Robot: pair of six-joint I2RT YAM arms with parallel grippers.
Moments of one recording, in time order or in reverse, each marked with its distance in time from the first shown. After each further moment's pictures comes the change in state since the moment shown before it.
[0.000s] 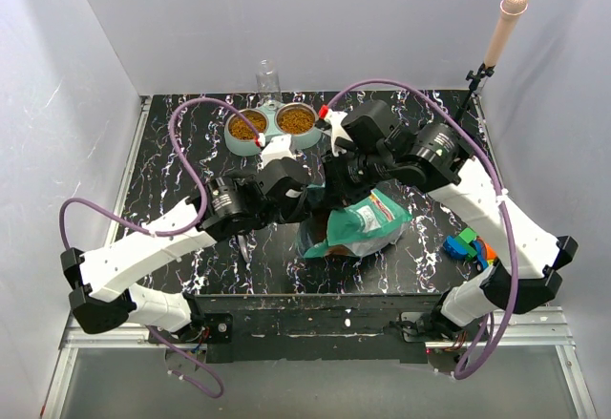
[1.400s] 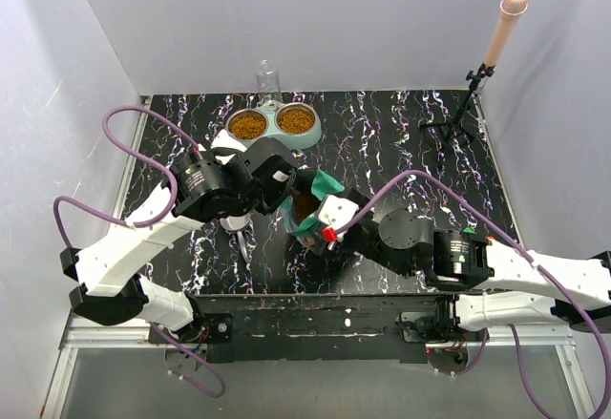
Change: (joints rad) left arm 0.016 0.090 0.395 -0.514 -0.124 -0.787; right arm 0.495 -0.516 -0.848 0.978 0.629 -0.715
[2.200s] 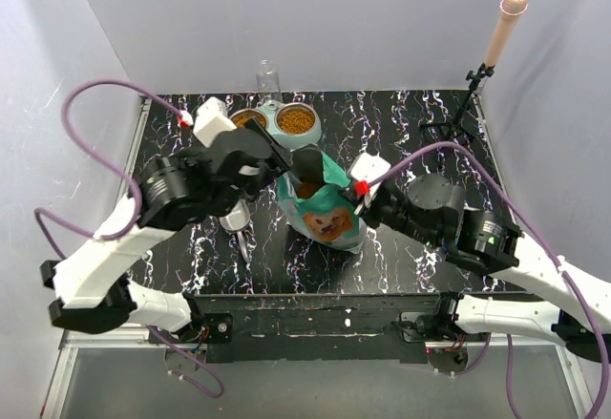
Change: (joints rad) left arm 0.000 -0.029 0.061 0.126 -0.178 0.367; right arm -0.232 -0.060 0.082 -0.144 -0.174 0.072
